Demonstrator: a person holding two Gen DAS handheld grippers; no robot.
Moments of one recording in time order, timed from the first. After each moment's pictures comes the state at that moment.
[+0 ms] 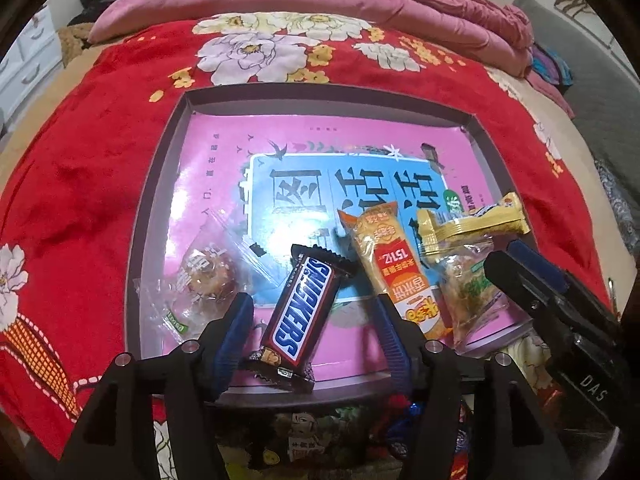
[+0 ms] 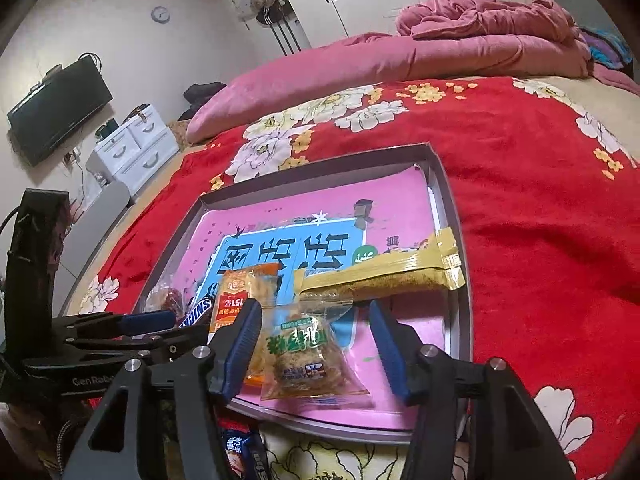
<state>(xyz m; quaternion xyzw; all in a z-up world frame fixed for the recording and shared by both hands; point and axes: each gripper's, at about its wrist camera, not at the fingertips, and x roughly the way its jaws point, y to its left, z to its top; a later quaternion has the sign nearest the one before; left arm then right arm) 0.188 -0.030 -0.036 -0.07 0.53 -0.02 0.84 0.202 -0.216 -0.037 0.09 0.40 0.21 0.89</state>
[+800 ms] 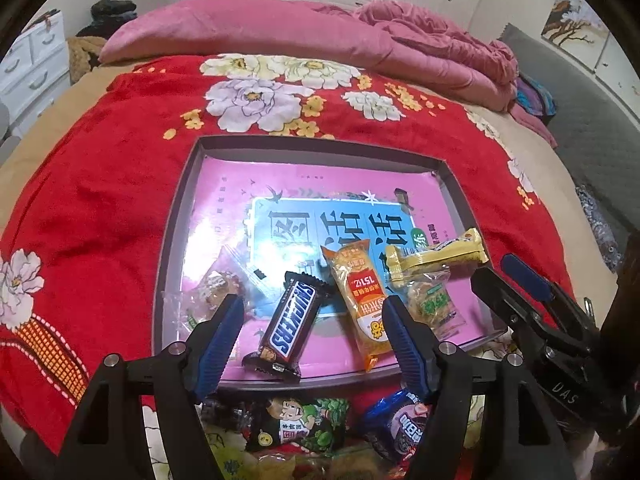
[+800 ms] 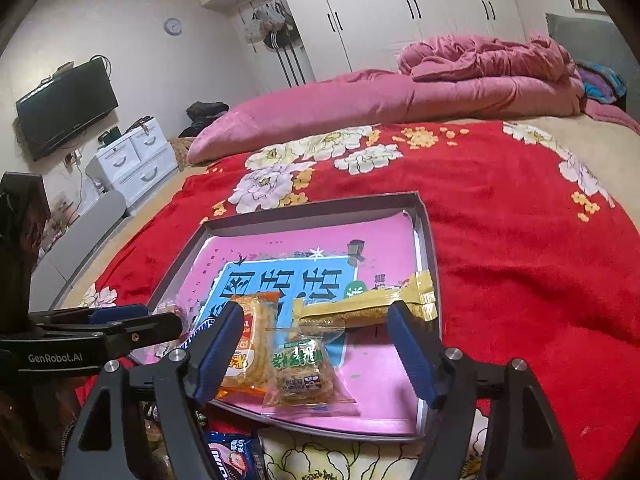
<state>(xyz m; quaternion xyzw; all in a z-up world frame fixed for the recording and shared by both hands) 0.165 -0.023 0.005 -0.10 0.47 -0.02 0.87 0.185 -0.221 -0.007 0.06 0.35 0.20 0.92</state>
